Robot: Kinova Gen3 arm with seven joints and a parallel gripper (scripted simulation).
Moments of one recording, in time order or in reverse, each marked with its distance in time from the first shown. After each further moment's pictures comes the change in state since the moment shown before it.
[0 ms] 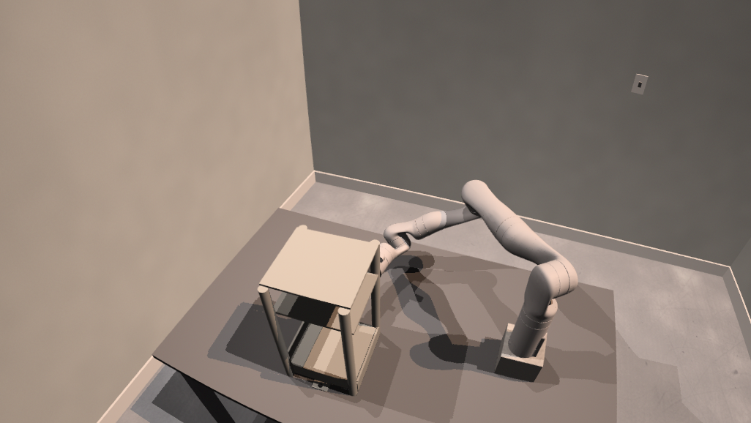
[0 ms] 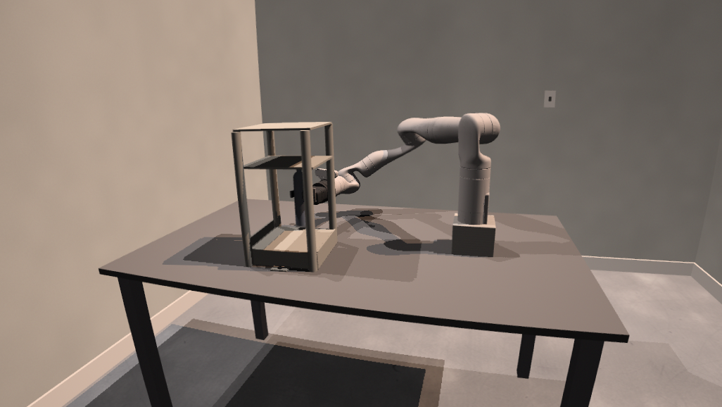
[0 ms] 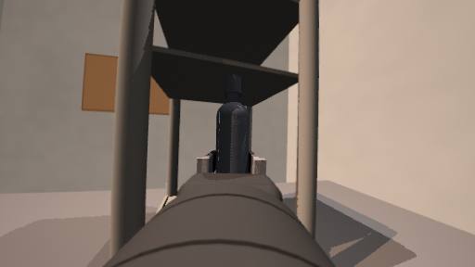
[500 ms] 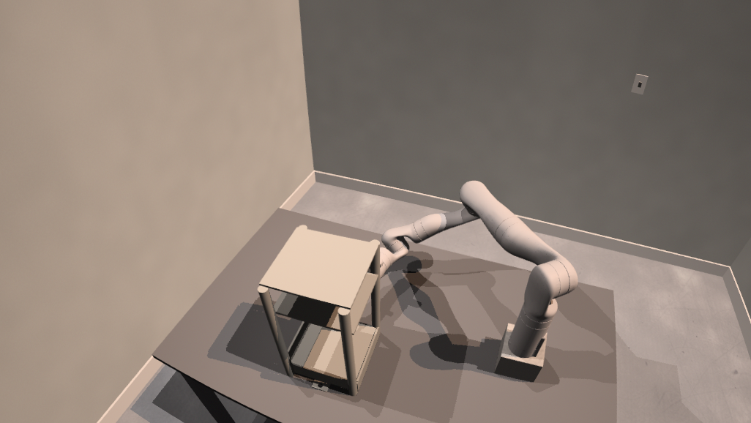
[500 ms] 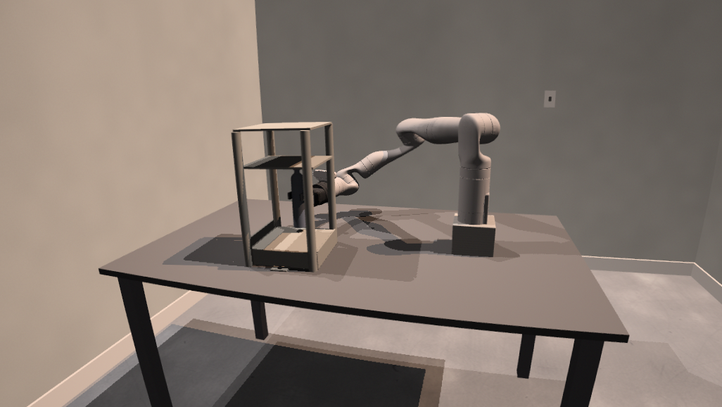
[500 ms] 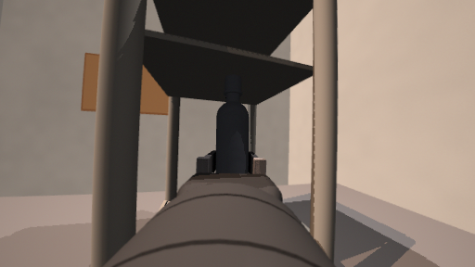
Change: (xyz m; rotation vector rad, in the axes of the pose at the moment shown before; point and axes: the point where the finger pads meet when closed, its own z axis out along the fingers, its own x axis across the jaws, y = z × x) arm -0.008 -0.001 0.023 0.002 -0.005 0.001
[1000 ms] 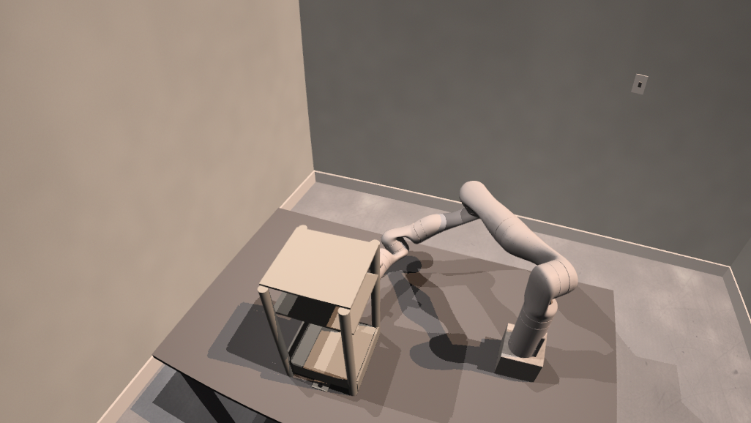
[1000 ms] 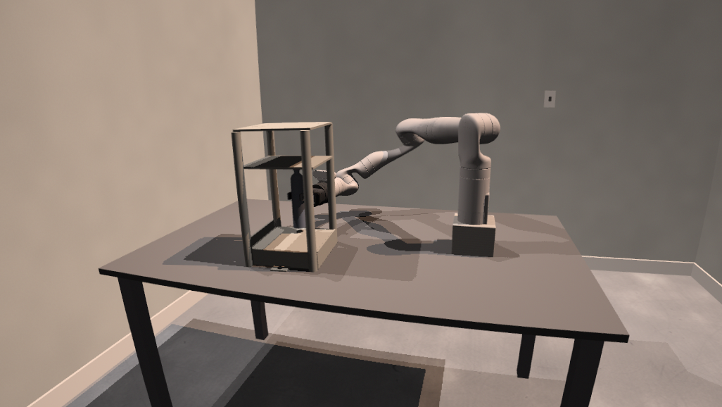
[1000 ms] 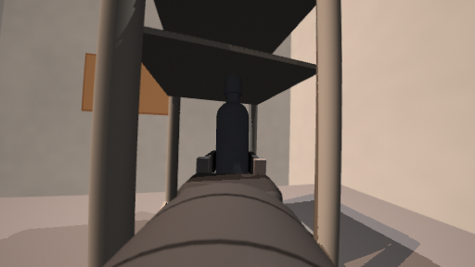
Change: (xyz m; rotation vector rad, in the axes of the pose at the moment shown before) arm -0.002 0.000 0.004 0.001 -0.003 0.001
